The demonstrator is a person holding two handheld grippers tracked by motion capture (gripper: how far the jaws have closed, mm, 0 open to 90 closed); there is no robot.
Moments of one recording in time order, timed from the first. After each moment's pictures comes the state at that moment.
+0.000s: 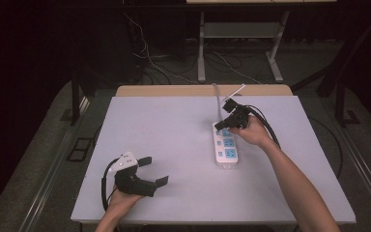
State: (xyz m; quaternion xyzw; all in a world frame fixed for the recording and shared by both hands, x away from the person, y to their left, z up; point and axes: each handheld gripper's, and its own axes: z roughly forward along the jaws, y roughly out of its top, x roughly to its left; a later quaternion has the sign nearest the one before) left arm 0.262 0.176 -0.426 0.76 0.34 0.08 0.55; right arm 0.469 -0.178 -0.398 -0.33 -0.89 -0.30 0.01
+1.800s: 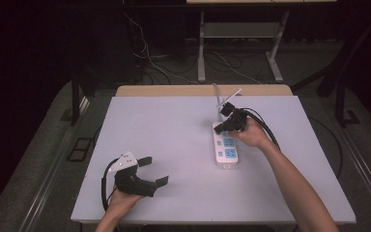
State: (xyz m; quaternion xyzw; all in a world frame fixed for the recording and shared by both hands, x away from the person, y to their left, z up) left arm 0.261 0.176 -0.425 0.76 0.34 0.08 0.55; right arm 0.464 -0.171 -0.407 -0.32 -0.91 -0.28 -0.01
